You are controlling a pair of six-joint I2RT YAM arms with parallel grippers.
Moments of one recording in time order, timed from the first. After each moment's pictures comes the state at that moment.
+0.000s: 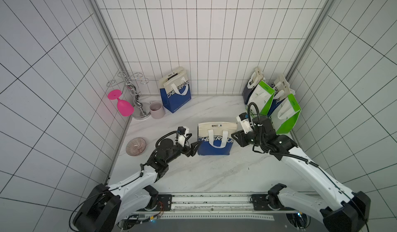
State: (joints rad) left arm -0.54 1.06 0.31 0.57 0.32 -0.22; right arm 0.51 1.06 0.93 -0.56 -0.23 0.21
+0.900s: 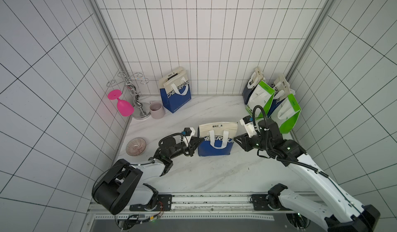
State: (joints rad) left arm -0.51 1.35 0.31 0.98 0.57 -0.13; right arm 0.52 0.93 0.92 -0.67 -0.27 0.20
